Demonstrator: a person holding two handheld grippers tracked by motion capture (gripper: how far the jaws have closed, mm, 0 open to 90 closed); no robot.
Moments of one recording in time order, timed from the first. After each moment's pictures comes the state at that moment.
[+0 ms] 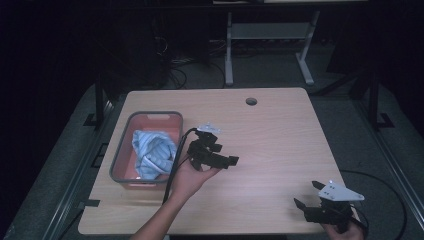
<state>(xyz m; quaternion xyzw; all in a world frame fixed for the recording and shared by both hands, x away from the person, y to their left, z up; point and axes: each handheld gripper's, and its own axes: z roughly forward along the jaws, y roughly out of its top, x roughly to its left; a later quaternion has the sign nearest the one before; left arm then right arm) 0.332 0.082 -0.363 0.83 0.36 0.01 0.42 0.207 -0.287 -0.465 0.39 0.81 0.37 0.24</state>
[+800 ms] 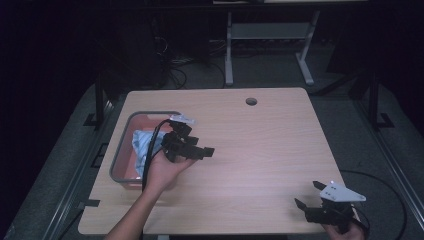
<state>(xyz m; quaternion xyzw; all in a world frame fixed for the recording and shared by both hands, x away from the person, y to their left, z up) 0.343 0.141 -0.339 0.83 0.39 0.02 0.40 0.205 -0.288 -0.464 0.39 0.80 0.38 0.24</state>
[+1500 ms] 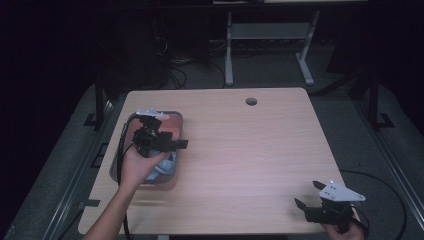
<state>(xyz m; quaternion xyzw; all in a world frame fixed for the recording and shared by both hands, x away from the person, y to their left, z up) 0.347 0.208 -0.327 0.80 0.44 0.04 0.41 0.206 -0.288 -0.464 0.39 0.80 0.37 0.24</state>
